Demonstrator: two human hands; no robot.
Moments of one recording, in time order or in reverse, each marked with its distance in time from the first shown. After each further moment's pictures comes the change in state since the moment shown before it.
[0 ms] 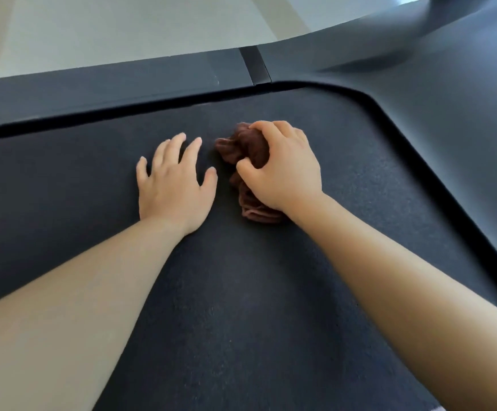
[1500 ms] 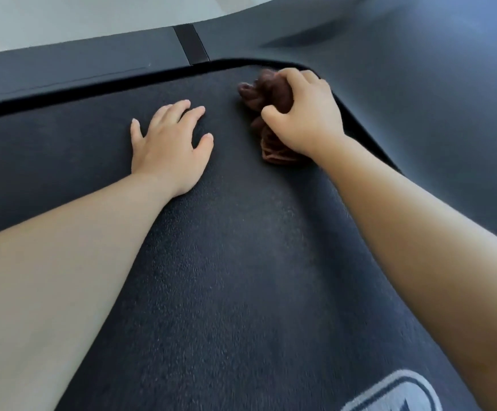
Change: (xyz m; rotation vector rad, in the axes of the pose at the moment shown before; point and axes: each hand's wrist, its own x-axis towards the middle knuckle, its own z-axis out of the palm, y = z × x) left_hand 0.035 0.073 0.026 -0.100 -0.037 0.169; right_hand 0.027 0.100 -0.065 -0.101 0.034 0.143
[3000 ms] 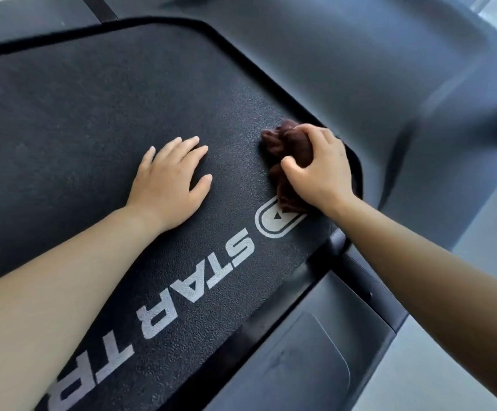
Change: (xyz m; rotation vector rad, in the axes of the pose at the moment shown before) left_hand -0.198 0.051 -0.019 -0.038 -0.192 0.463; right_hand -0.287 0.010 -0.089 -0.048 0.189 0.348
